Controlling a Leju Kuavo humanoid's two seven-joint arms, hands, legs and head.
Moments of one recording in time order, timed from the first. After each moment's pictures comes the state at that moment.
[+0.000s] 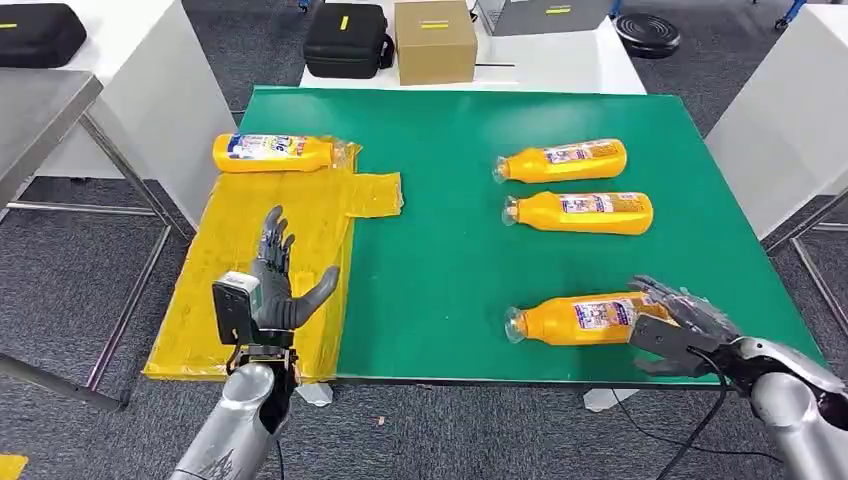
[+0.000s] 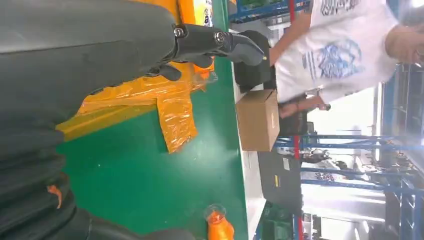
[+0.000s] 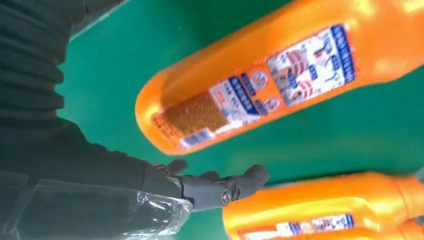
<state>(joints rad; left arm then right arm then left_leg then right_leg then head) -0.27 -0.17 -0.32 -1.11 0.05 0.21 -0.55 -0.10 -0.57 0.03 -1.46 0.61 0.49 -0.24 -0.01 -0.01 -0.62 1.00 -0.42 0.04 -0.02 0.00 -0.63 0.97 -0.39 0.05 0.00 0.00</state>
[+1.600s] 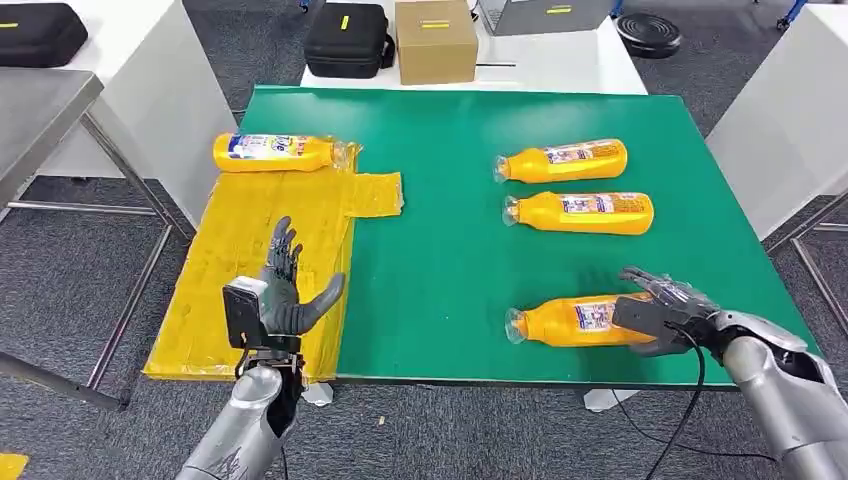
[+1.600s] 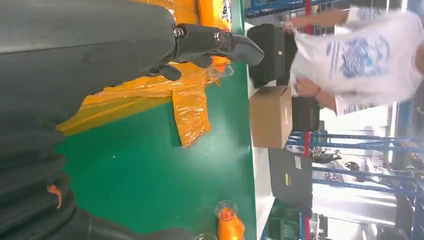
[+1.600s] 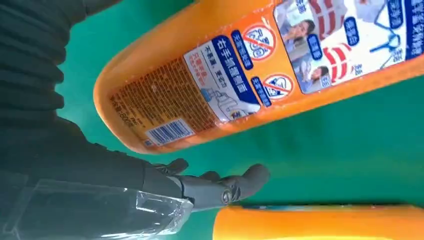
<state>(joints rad) -0.29 -0.18 -0.33 -1.02 0.10 0.21 -0.59 -0.36 -0.58 0.27 -1.10 0.66 0.43 -0.30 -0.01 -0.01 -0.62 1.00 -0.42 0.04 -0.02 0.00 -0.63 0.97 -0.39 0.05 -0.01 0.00</state>
